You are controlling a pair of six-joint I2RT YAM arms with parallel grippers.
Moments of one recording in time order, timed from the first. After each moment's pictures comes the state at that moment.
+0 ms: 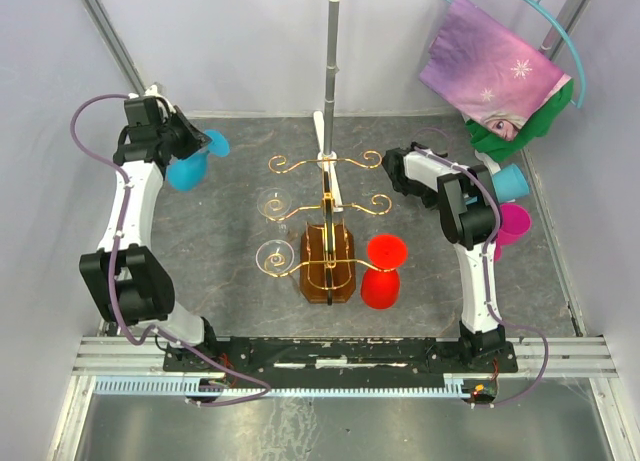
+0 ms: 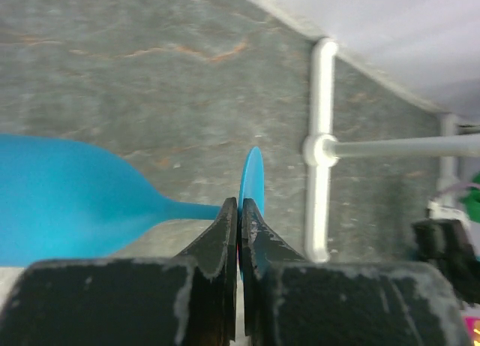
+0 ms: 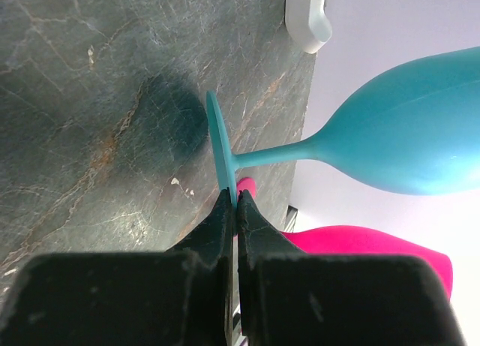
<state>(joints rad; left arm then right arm) 0.15 1.55 1.44 -0.43 0.34 -0.50 0.31 2.29 1.68 -1.14 1.03 0.34</state>
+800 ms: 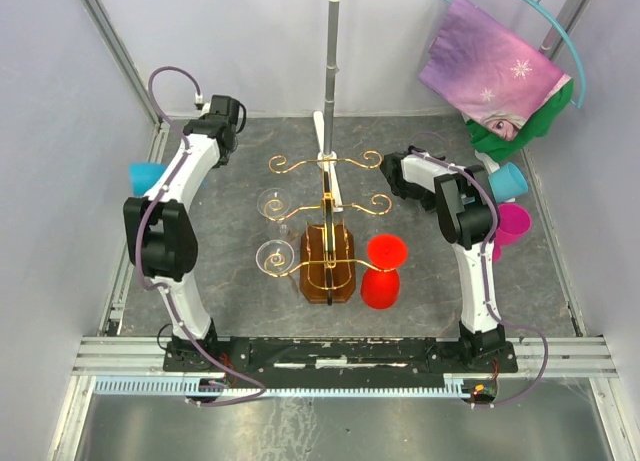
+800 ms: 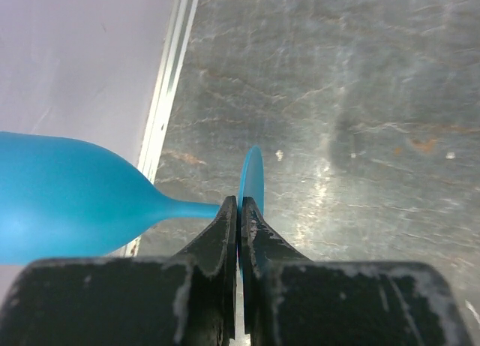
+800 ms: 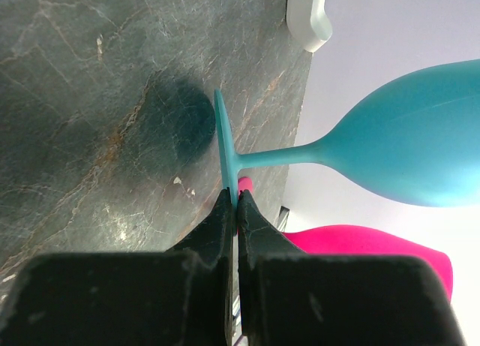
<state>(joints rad) -0.15 1.87 1.69 -0.83 -0.68 -0.16 0.32 2.31 1.66 -1.13 1.06 0.33</state>
